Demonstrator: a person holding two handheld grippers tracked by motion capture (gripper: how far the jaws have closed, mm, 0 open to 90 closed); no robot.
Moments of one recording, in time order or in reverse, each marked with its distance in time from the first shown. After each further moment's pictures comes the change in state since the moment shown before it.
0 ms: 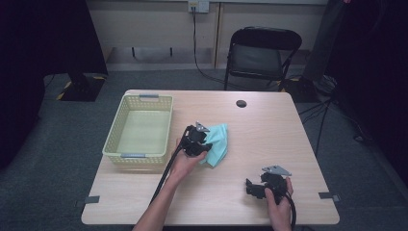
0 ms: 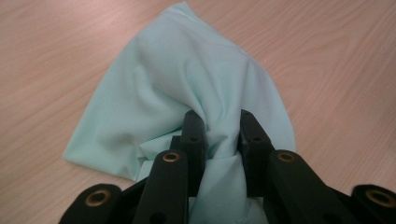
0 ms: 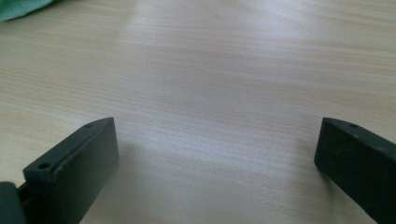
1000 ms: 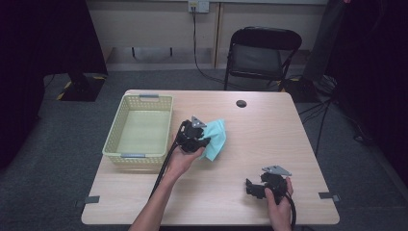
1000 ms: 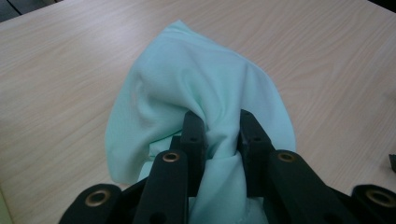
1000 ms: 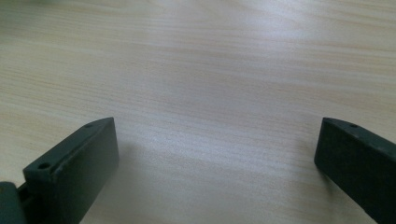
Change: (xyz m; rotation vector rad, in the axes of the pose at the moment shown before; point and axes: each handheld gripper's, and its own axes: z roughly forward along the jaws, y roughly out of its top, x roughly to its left) left arm -0.001 0.012 -0.031 -0.071 0.022 0.017; right arm 0.000 0.000 0.000 0.000 0.000 0.000
